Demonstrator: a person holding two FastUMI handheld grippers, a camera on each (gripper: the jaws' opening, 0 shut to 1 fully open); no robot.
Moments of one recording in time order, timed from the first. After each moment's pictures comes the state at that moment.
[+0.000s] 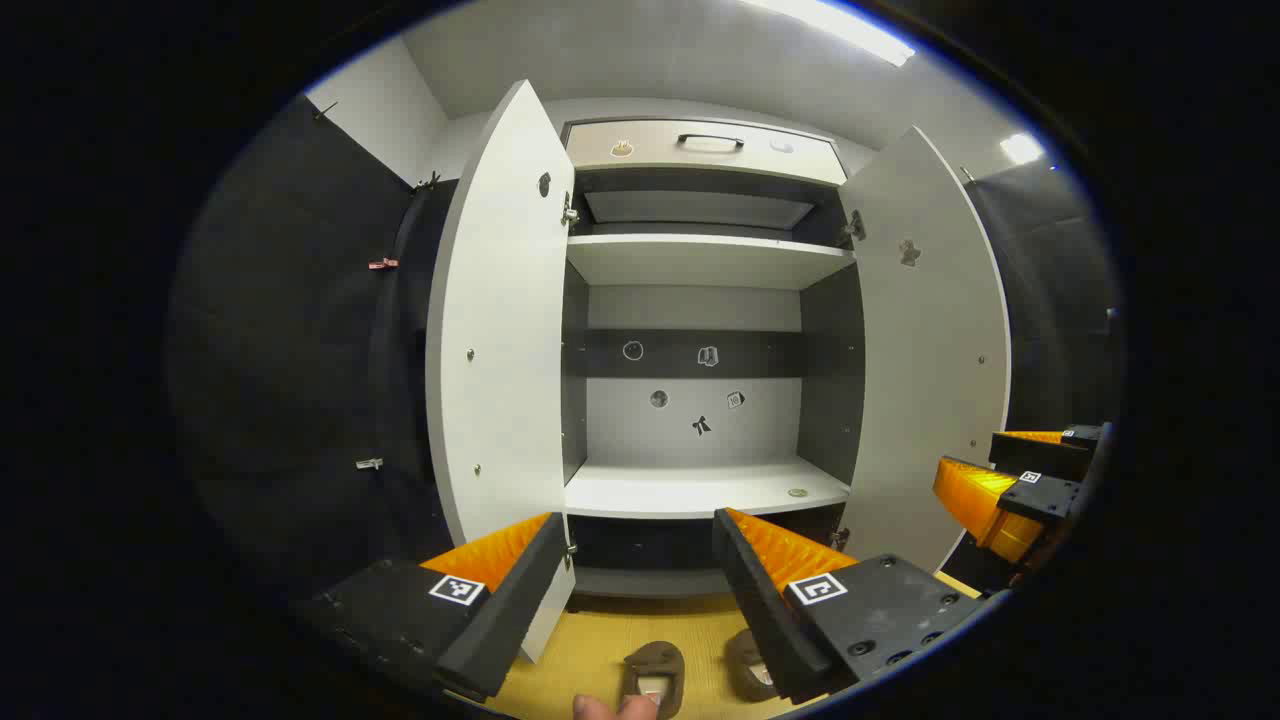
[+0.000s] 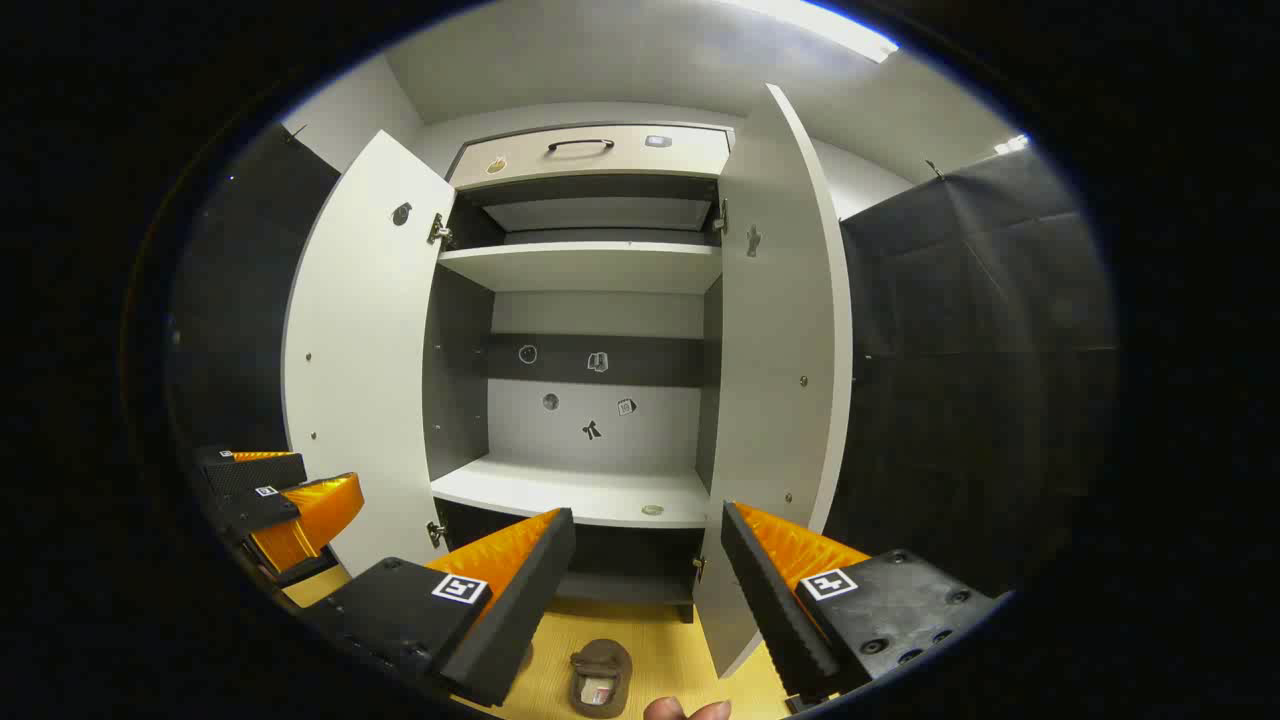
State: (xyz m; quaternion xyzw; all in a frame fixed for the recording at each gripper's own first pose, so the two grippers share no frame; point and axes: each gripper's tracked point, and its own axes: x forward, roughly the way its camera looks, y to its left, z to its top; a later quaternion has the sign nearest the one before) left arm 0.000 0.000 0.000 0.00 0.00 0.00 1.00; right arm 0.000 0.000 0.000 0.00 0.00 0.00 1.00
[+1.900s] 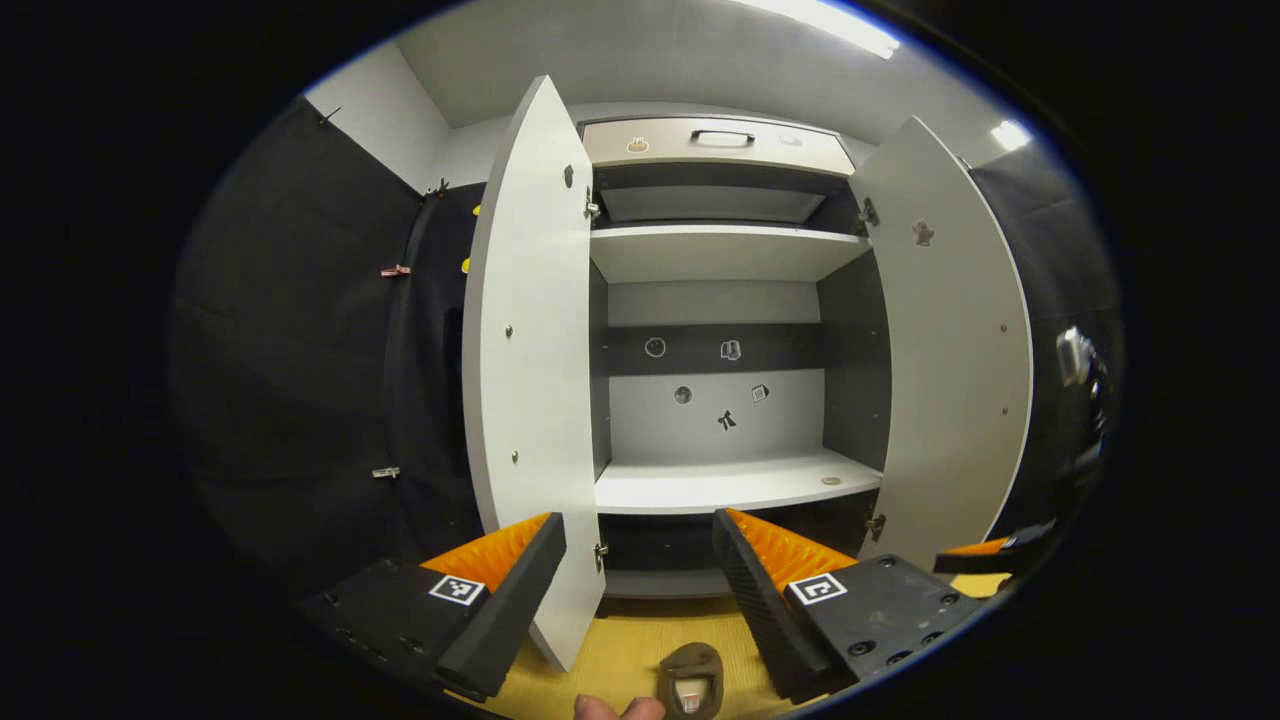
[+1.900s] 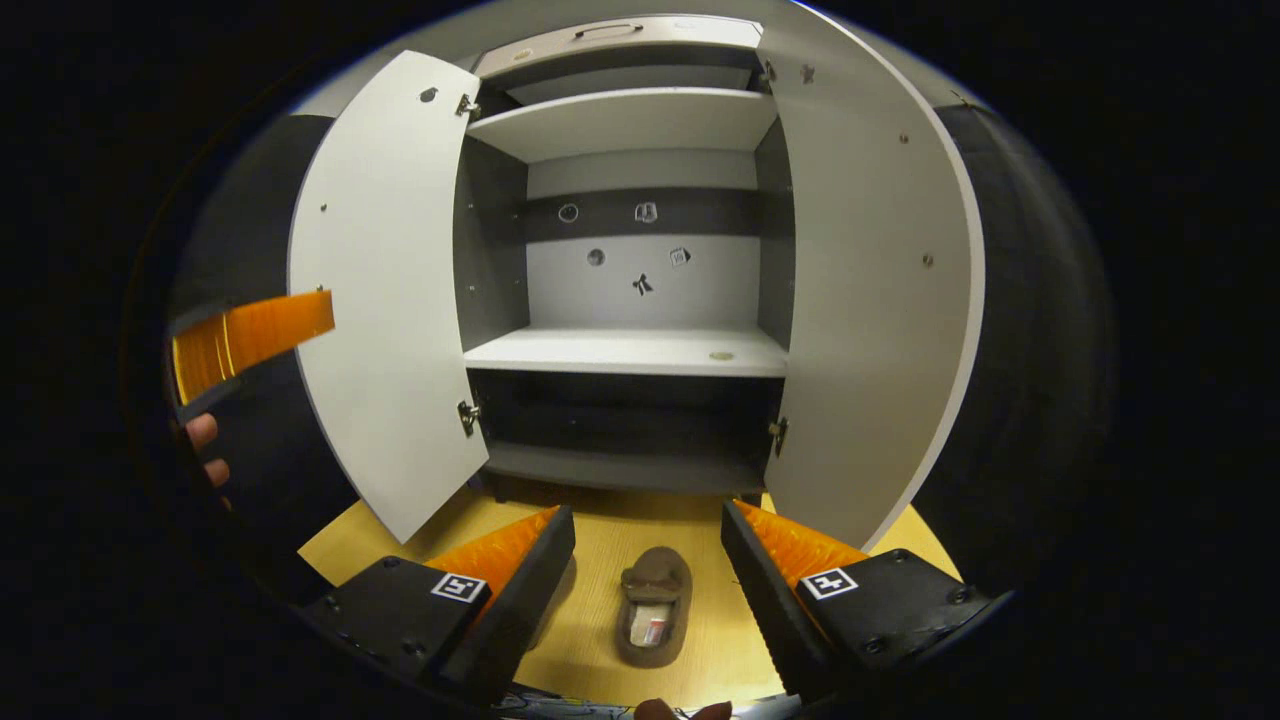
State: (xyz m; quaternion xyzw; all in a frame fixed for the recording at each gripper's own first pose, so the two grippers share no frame) left arm 0.007 0.035 -0.030 0.02 -0.01 0.02 1.00; right arm 0.002 0.055 -0.206 0.02 0.20 0.06 0.98
